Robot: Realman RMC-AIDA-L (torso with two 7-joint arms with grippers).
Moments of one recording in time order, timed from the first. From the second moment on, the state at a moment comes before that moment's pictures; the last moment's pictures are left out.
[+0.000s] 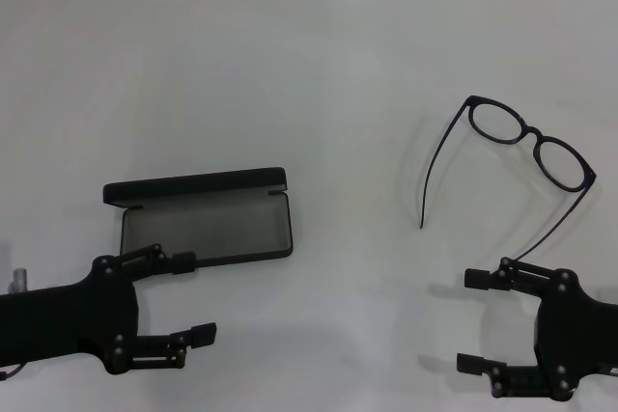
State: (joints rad) left arm -0.18 -2.01 0.82 0.60 1.88 1.74 -1.02; right arm 0.33 2.01 -1.20 -0.42 -1.54 -1.66 0.74
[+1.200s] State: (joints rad) left arm -0.17 -2.01 0.81 0.60 1.87 1.77 -1.02; right arm 0.35 2.01 -1.19 -0.43 -1.50 -1.67 0.75
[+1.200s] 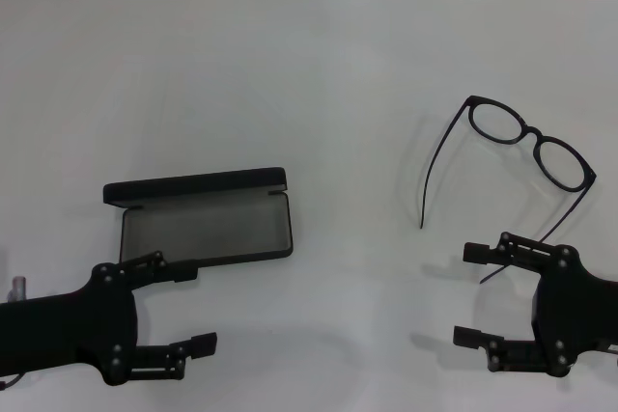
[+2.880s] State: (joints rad) left arm -0.42 -2.04 0.77 1.08 2.25 1.67 -1.48; right arm 0.36 2.02 -1.20 -0.43 -1.50 -1.67 0.75
